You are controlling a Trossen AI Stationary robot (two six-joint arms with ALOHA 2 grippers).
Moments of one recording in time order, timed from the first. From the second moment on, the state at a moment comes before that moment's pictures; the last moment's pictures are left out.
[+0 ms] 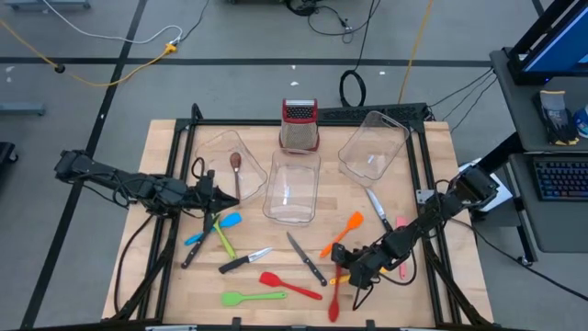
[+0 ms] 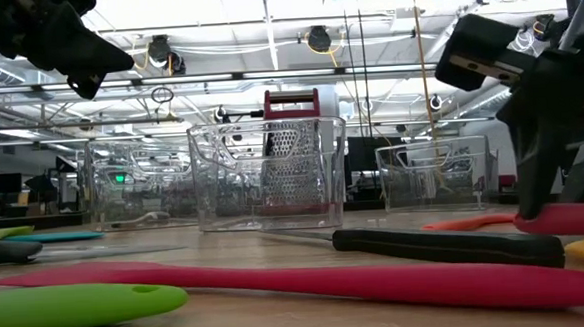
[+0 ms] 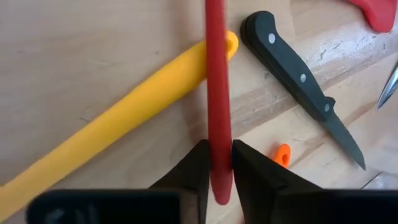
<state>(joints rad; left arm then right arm) -0.28 0.56 0.35 -0.08 -0.29 -0.27 0.62 1.68 0.79 -0.10 0.23 -0.75</state>
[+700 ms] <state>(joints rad) -0.28 0.56 0.35 -0.07 -0.29 -0.32 0.63 1.66 0.79 -0.12 0.23 -0.62</state>
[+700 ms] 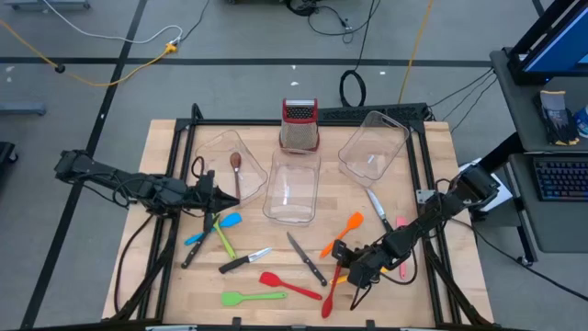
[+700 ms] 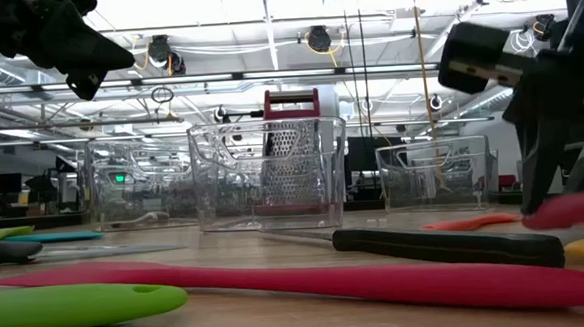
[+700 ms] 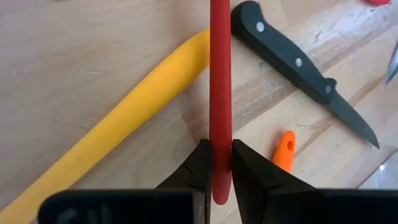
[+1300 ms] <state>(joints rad) -0.28 0.60 0.35 0.02 -0.29 -0.32 0.65 1.41 0.79 0.04 0.23 -0.33</state>
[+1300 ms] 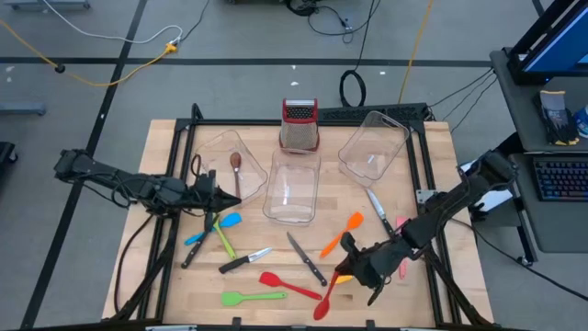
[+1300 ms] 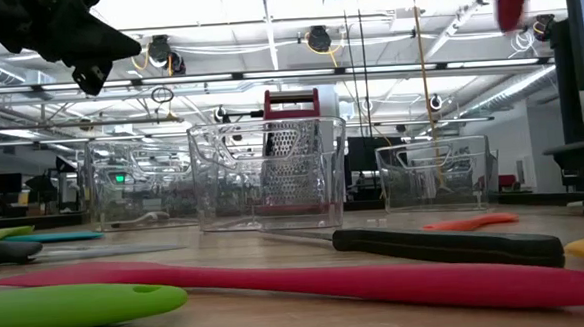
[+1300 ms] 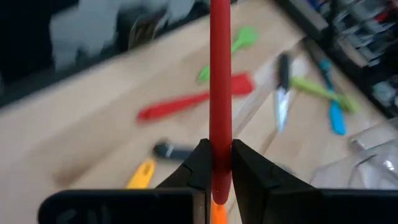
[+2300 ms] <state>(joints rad) -0.28 1.20 0.35 0.85 -0.09 -0.26 0.36 1.41 0.79 0.44 -0.05 0.19</state>
